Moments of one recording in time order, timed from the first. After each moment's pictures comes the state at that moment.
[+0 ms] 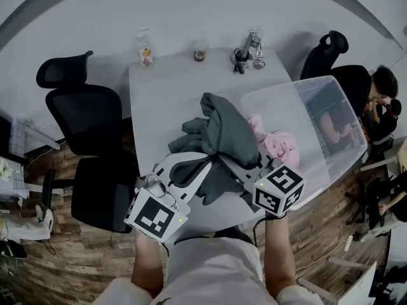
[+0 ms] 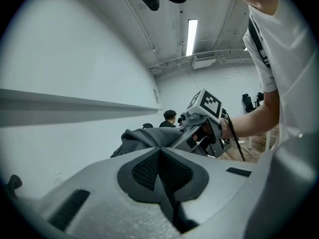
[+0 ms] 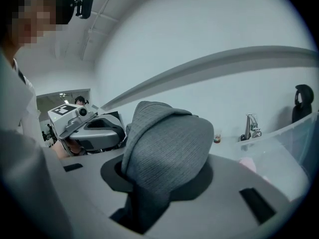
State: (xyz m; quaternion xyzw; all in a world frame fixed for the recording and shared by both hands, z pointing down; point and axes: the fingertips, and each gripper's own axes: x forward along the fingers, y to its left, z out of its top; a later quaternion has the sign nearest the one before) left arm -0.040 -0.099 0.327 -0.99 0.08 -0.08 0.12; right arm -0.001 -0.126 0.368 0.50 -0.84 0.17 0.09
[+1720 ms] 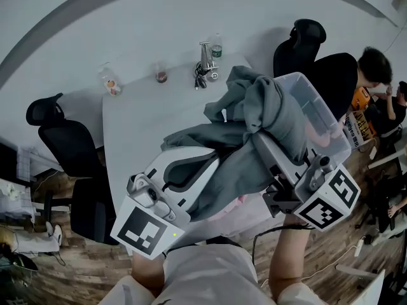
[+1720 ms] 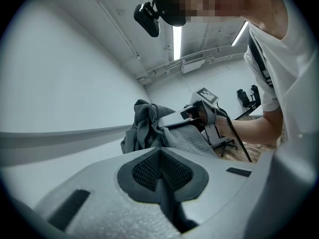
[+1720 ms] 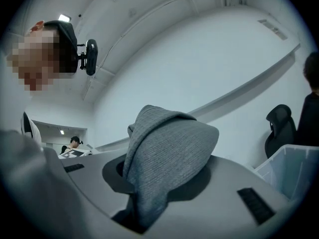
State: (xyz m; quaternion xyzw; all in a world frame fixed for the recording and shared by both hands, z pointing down) left arm 0.213 -0.035 0.216 -0.98 0.05 -0.04 0.20; right arm 0.286 -0.046 0.181 0.54 -0.83 0.08 -0.13
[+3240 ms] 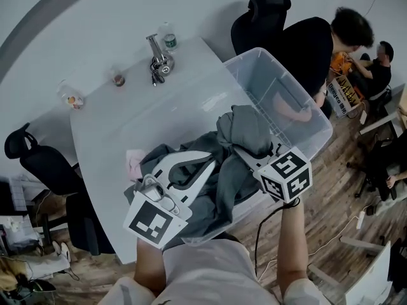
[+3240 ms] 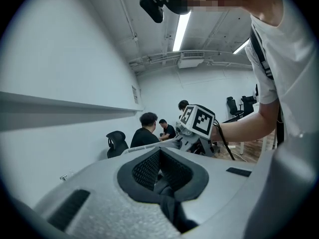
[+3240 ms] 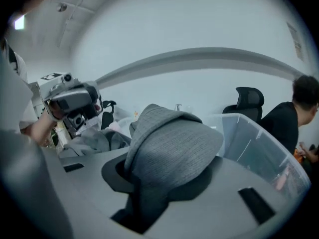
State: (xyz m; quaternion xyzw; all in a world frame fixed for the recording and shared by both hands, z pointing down) left arm 0.350 -0.016 0.303 -0.99 -0.03 -0.09 0.12; right arm 0.432 -0.033 0.406 0.60 -0.75 0.21 0.18
